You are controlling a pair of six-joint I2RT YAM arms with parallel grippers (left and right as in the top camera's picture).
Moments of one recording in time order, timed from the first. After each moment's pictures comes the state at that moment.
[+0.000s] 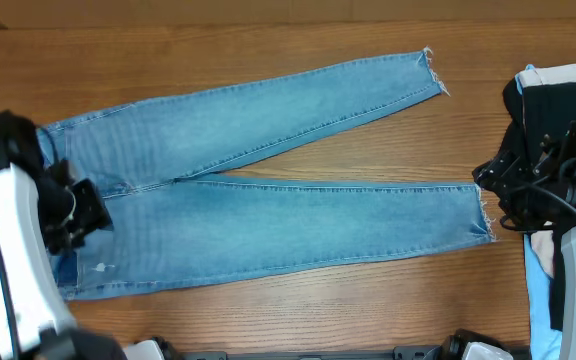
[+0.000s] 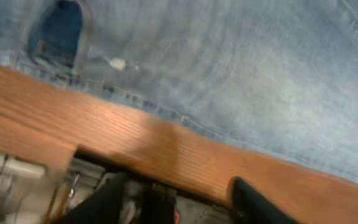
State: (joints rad) left arm 0.45 1.48 1.43 -1.56 0.06 -0.12; right arm -0.32 1.22 1.16 -1.11 -0.27 0.47
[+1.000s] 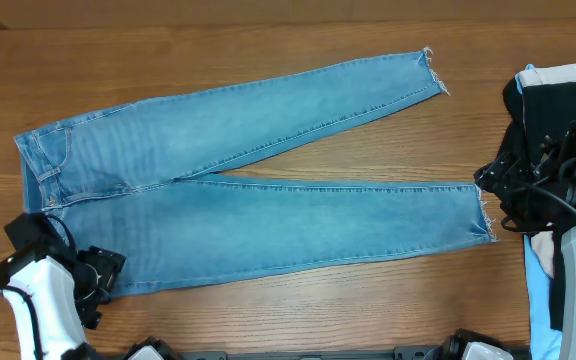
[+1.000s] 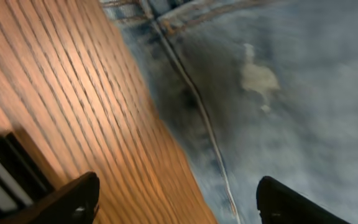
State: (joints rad) left arm 0.68 1.28 0.71 -0.99 -0.03 -0.62; right arm -0.32 1.22 1.16 -1.11 -0.24 0.46
